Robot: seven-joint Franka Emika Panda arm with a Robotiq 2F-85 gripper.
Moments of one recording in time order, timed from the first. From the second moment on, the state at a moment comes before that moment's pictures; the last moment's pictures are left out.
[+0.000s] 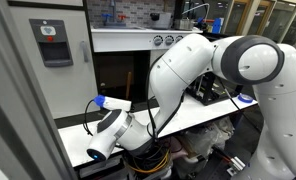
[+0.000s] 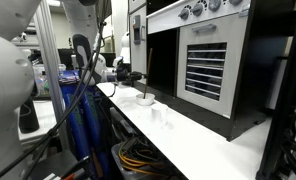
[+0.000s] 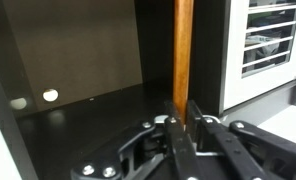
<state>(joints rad) 0.48 0.61 0.34 -1.88 -1.66 1.46 -0.61</state>
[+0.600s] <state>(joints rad) 0.47 0.61 0.29 -1.89 -1.69 1.46 -0.60</state>
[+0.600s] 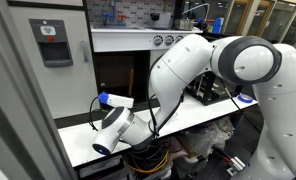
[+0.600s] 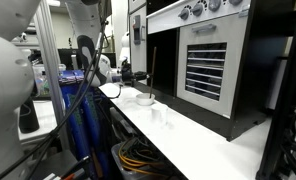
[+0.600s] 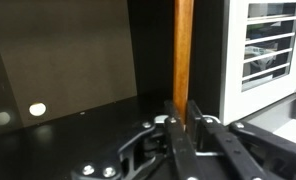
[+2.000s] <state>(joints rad) 0.48 0.61 0.29 -1.94 -1.80 1.46 -0.60</state>
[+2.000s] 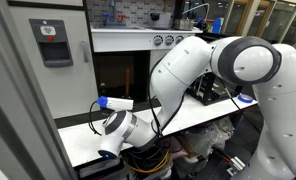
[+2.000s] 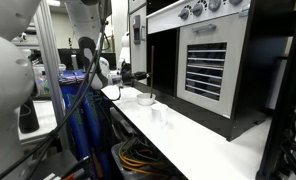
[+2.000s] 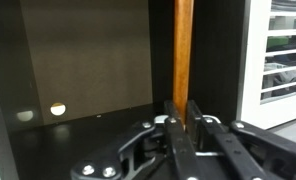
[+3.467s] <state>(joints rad) 0.47 0.60 0.34 -1.94 -1.72 1.45 -0.52</state>
